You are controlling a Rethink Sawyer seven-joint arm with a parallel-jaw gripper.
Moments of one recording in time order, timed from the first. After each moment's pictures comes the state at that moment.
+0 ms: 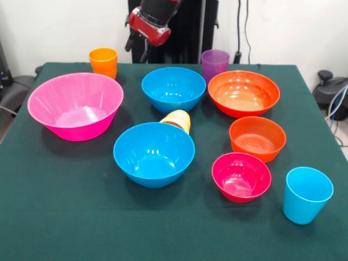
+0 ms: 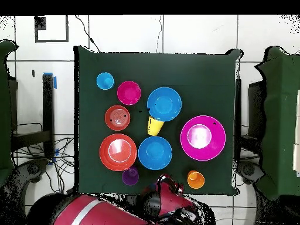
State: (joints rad) arm -0.06 -0.40 -0.47 2.19 -0.04 -0.26 2.12
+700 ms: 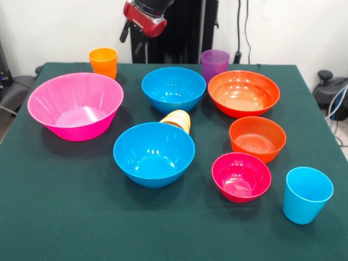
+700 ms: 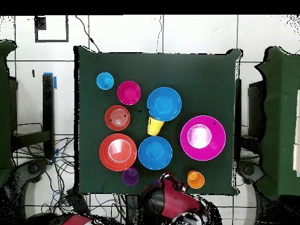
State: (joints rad) arm -0.06 -0.50 -0.50 2.15 -0.07 -0.11 2.12
